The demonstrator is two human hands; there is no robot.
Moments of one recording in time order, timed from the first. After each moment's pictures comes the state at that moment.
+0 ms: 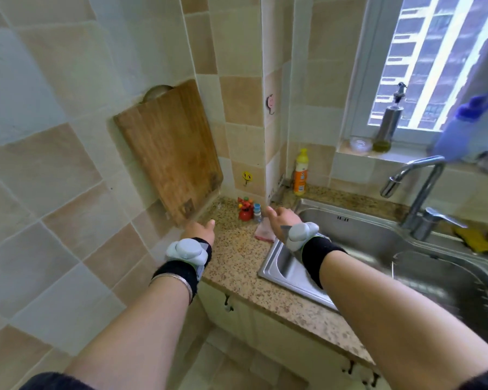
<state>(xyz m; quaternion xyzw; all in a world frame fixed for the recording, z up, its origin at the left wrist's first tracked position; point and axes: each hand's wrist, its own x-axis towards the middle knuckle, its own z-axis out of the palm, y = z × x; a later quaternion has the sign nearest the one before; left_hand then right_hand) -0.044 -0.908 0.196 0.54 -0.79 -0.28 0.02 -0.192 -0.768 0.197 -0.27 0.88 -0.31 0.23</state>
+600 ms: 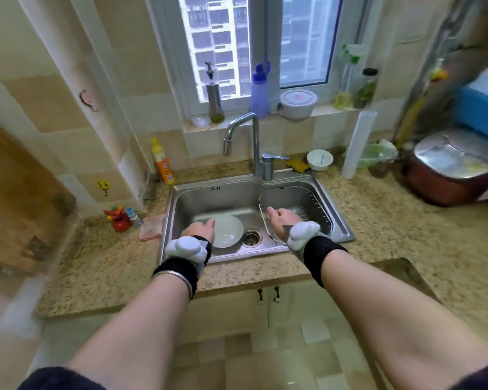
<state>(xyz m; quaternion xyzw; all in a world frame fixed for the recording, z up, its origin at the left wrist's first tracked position) -0.128 -0.672 0.163 0.26 -0.93 -0.25 -0.11 -0.158 -0.471 0.159 0.06 0.93 -0.33 0.15</state>
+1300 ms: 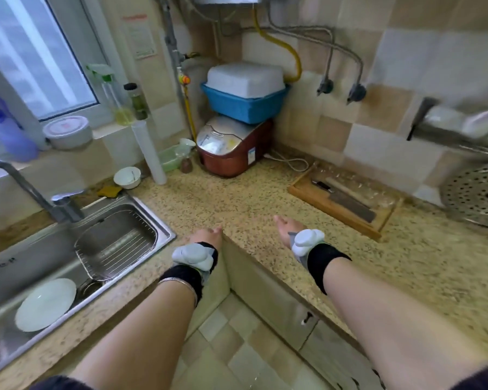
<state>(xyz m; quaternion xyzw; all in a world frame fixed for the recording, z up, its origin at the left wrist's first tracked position) -0.045 -0.228 0.155 -0.06 -0.95 -0.22 -0.23 0.053 -0.060 0.159 0.40 0.82 -0.39 0.10</state>
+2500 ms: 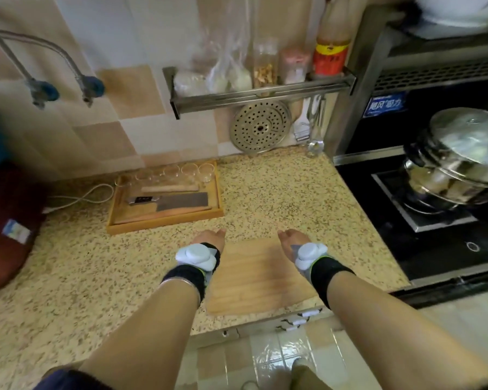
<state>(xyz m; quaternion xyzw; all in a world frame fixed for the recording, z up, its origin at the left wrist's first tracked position) 0.094 0.095 0.070 -0.51 -0.80 0.03 -0.33 0.307 0.086 0.075 0.72 0.55 -0.43 0.01</state>
